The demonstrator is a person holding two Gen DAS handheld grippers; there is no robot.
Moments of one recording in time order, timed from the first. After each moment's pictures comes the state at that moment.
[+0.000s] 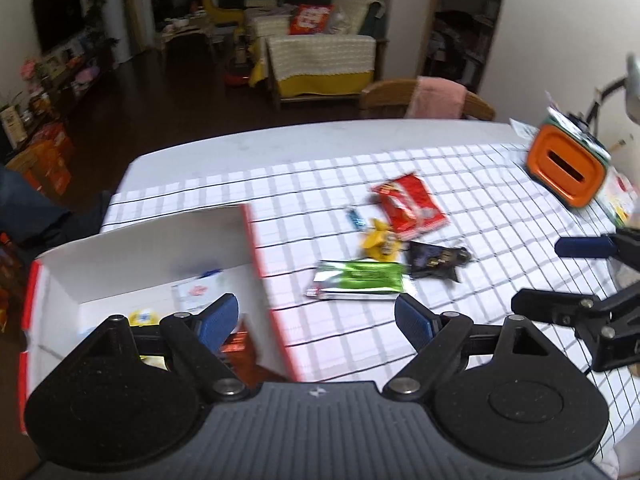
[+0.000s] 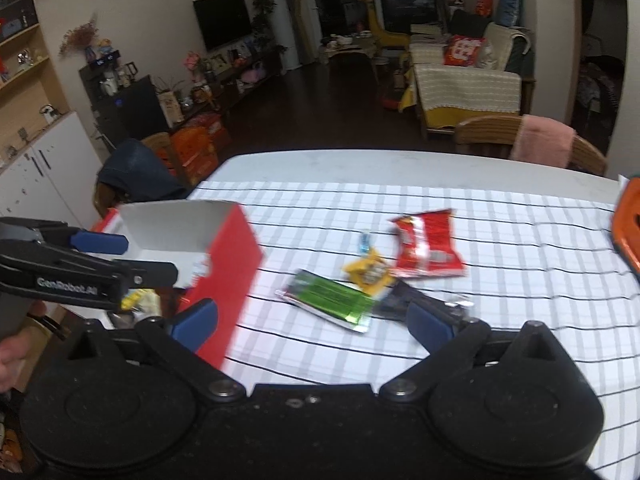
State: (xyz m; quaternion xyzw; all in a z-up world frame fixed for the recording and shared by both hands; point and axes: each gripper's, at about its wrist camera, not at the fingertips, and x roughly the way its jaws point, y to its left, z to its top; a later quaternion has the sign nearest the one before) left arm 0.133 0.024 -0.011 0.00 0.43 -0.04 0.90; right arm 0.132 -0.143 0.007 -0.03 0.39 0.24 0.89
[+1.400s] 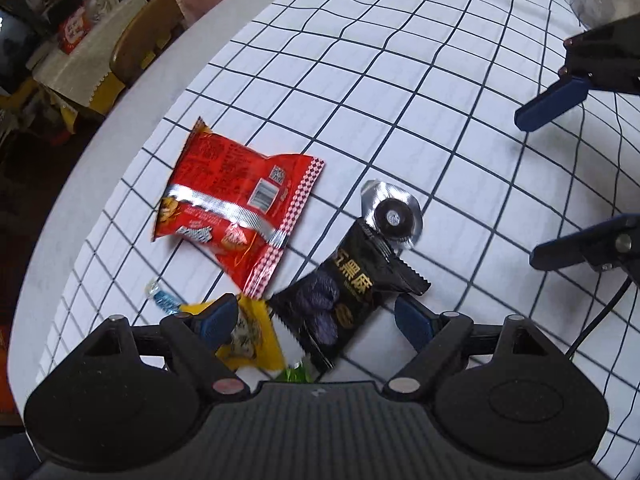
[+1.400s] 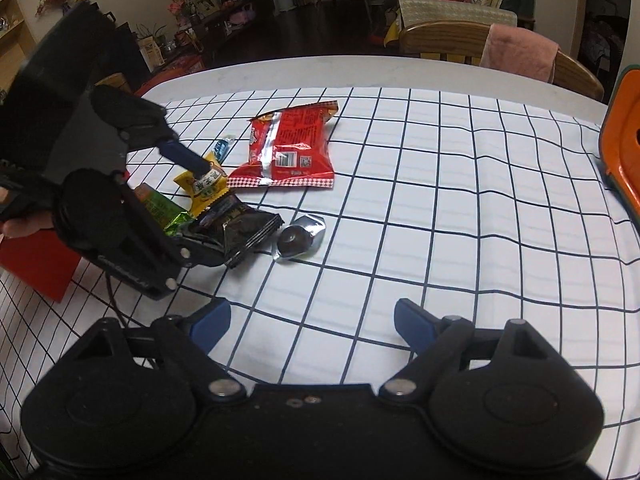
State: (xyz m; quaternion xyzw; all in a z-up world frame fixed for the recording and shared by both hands) left arm 0.301 -0.159 -0.158 0.30 0.51 -0.25 0.76; right arm 0.231 -0.274 -0.110 -0.05 0.47 0.26 0.84
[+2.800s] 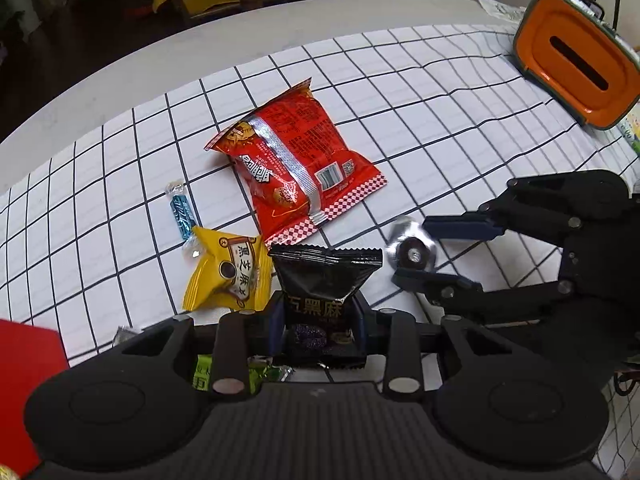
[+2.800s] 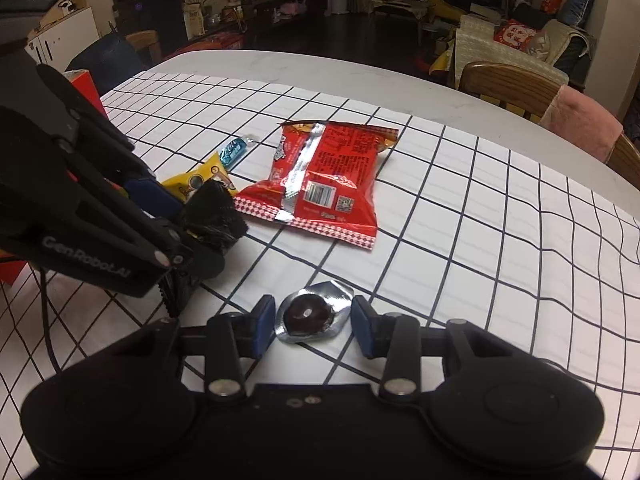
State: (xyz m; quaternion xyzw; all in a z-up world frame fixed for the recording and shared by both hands) left arm 0.302 -0.116 -0.140 0.05 0.56 -0.12 0.82; right arm 0.275 -0.213 -0.139 -0.16 0.43 0.30 0.84
